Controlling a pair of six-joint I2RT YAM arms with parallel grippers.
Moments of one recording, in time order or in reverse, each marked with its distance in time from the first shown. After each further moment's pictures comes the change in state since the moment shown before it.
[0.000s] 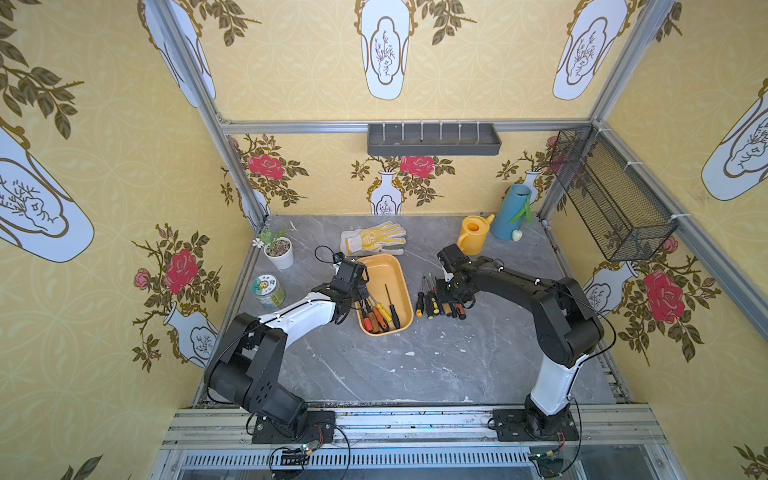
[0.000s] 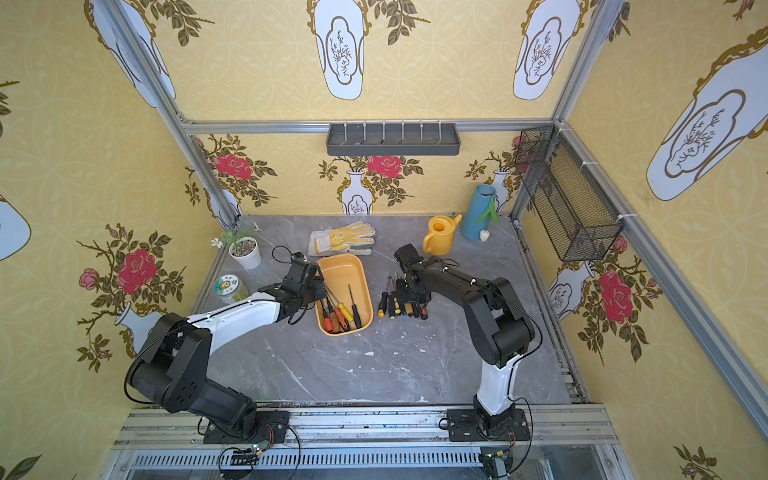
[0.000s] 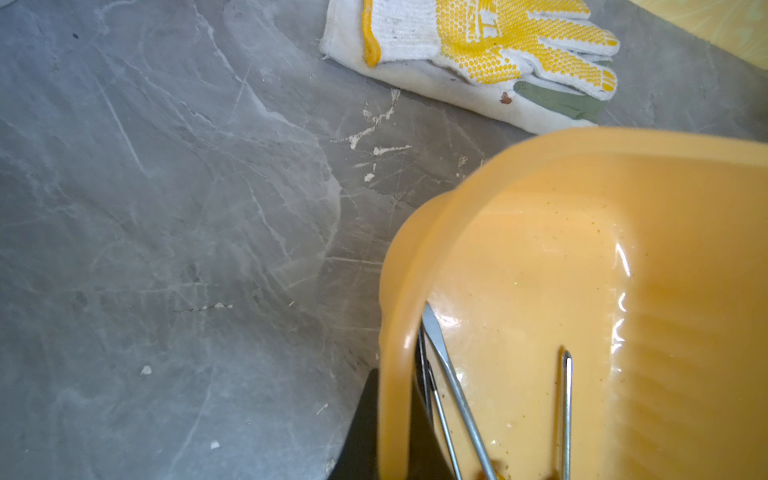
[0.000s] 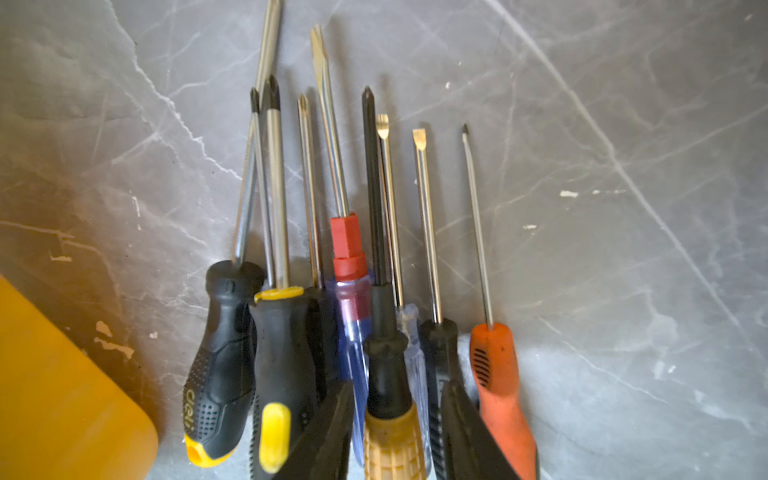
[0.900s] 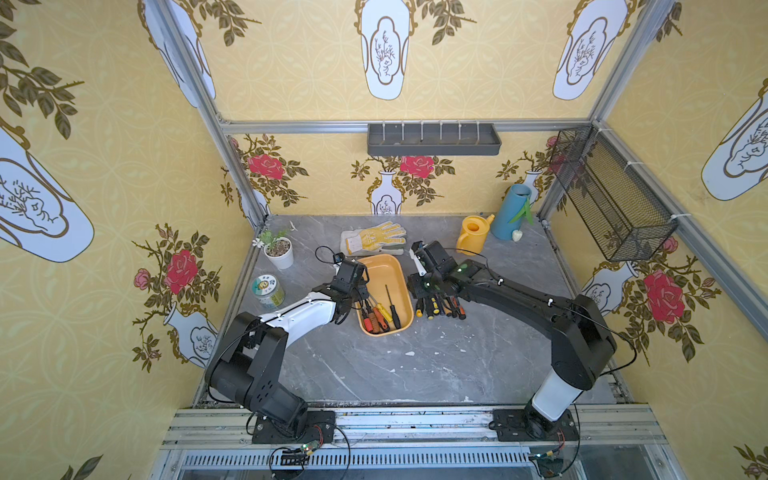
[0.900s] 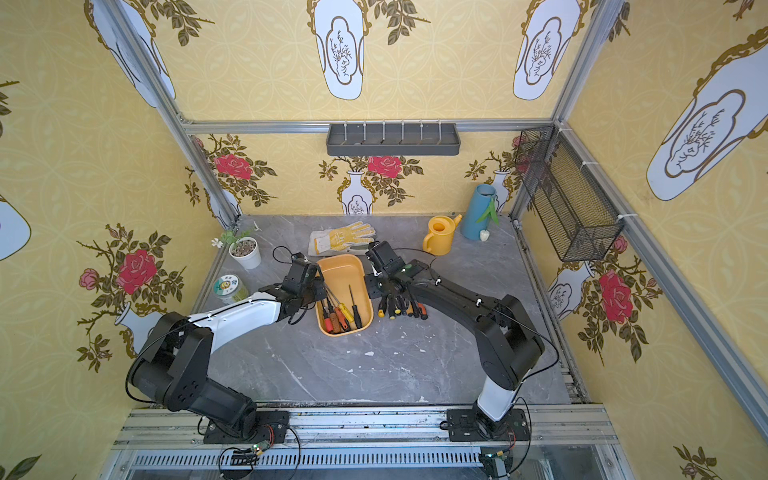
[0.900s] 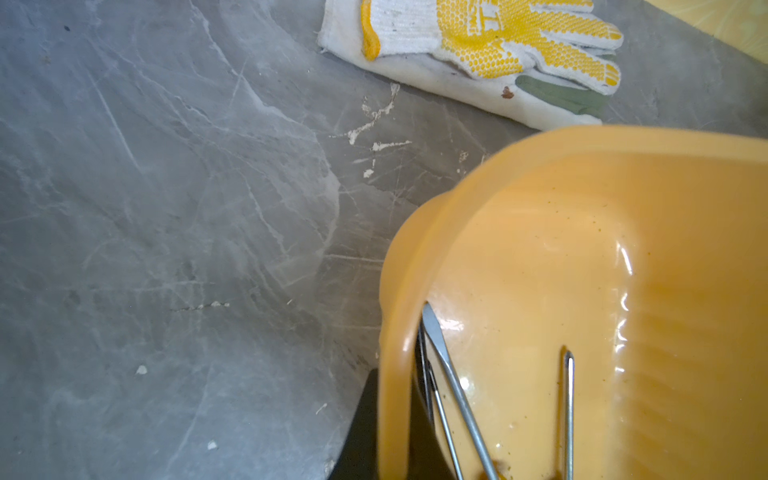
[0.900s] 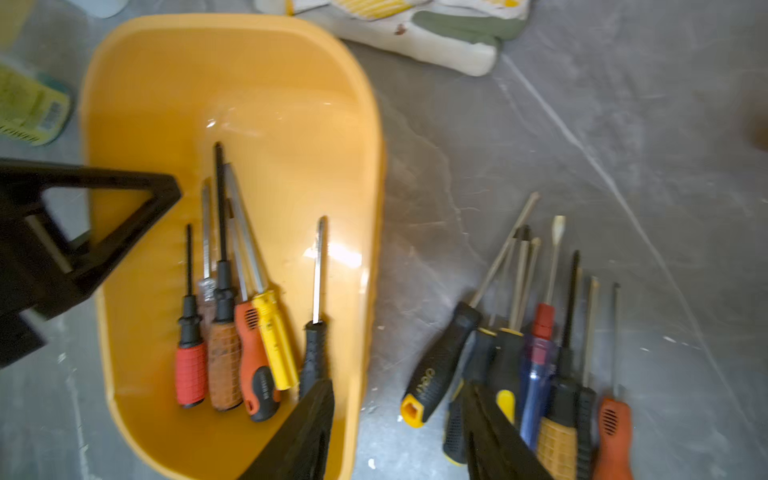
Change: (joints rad) left arm -0.001 0.007 0.000 0.001 0.008 0.000; right arm 0.241 -0.118 0.072 0.138 0.038 -0.140
